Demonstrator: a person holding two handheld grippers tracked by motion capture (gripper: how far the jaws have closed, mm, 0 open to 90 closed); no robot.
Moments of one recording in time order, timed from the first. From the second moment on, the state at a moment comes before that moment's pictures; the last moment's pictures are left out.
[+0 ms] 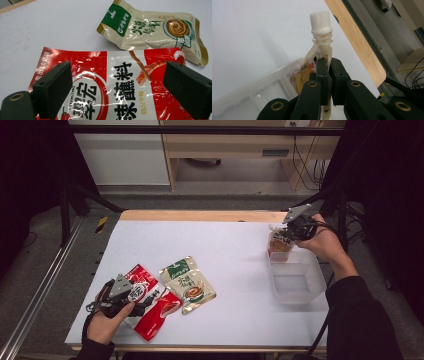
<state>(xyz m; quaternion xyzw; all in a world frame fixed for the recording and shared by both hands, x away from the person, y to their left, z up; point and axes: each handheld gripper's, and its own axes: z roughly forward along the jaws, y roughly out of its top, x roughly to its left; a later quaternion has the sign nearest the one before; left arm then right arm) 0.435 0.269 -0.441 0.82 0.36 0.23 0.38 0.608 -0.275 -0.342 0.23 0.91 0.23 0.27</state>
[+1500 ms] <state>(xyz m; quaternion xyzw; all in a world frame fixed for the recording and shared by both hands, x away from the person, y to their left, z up) 0.438 0.268 -0.442 0.82 0.36 0.23 0.38 0.488 -0.221 -0.309 0.30 0.83 0.34 0.33</state>
